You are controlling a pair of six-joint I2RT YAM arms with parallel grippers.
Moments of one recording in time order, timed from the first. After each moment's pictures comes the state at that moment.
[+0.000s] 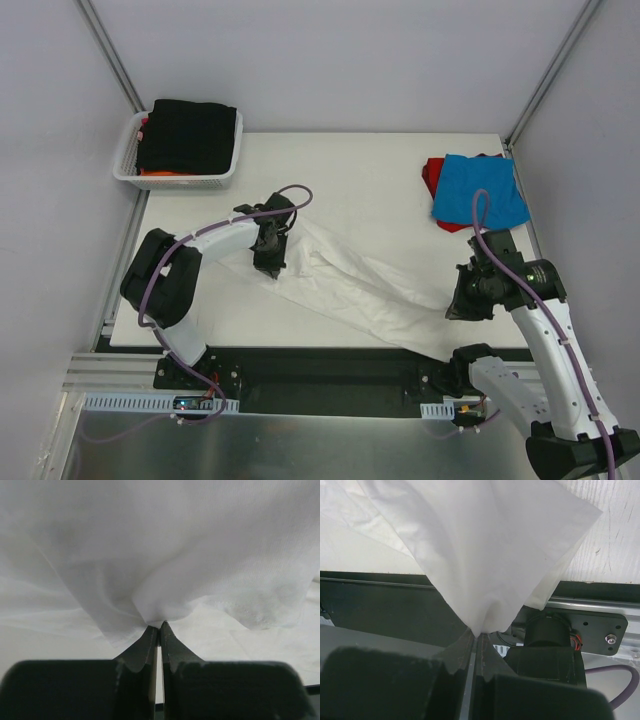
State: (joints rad) left arm -0.54 1.70 1.07 -0.73 0.02 -0.44; right arm 0.25 0.82 0.99 -1.44 -0.07 0.46
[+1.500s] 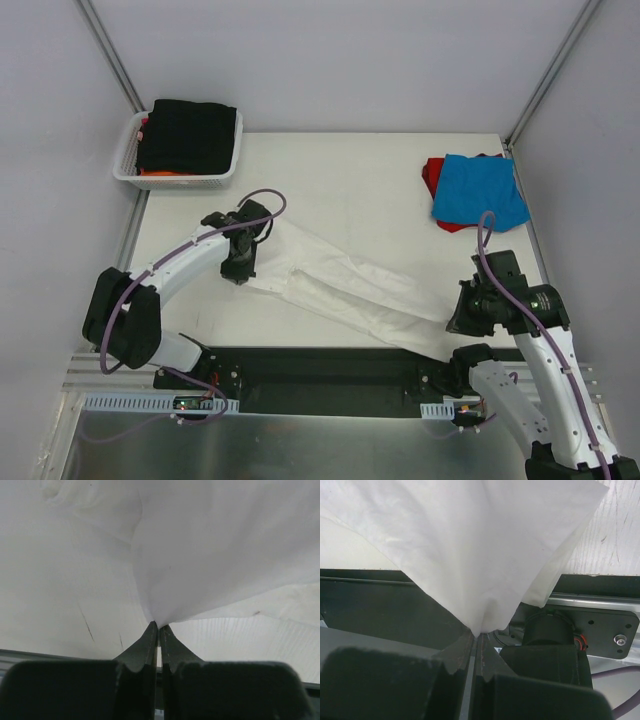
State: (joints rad) left arm -0.49 1.39 0.95 -0.96 -0.22 -0.41; right arm 0.25 0.66 0.88 -1.44 -0.07 0.48
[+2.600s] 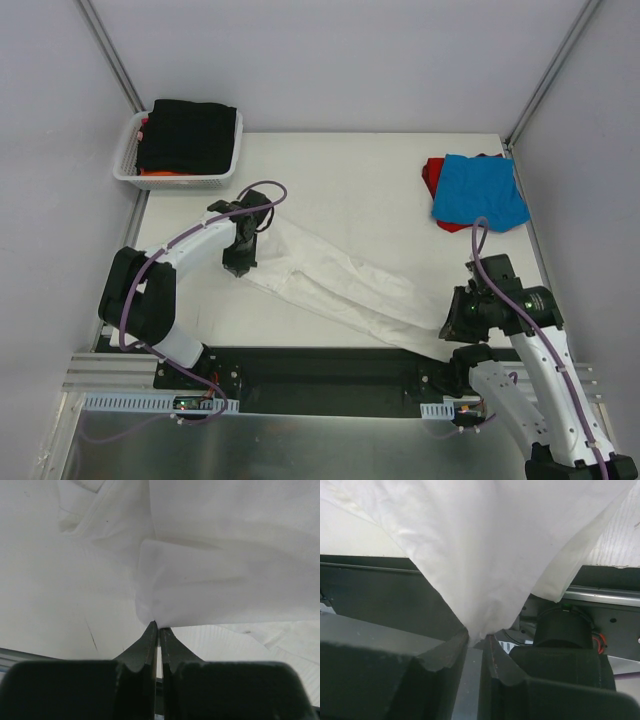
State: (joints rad) left arm -0.43 1.55 1.04 -0.95 -0.24 -0.41; right arm 0.25 0.65 0.81 -1.44 -0.15 0.49
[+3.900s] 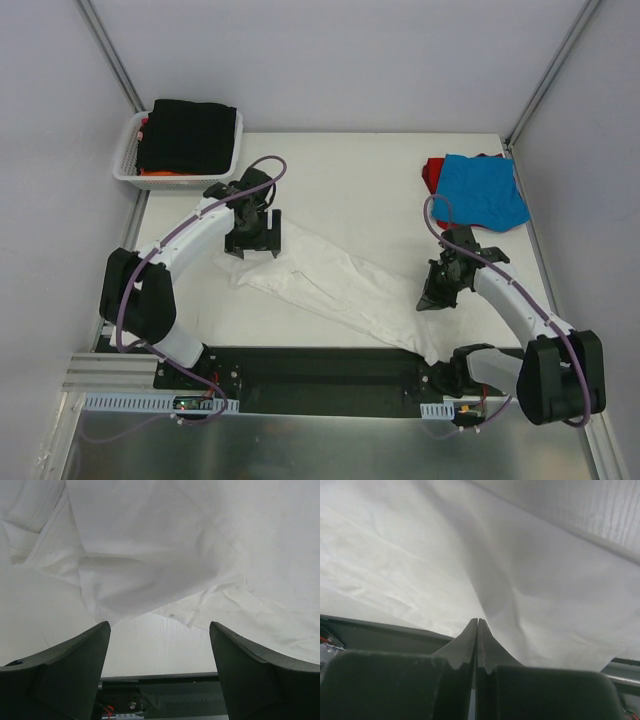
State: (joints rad) left arm -0.43 1.56 1.22 -0.96 -0.03 -0.45; right arm 0.22 1.13 0.68 -0.89 -0.22 0.52
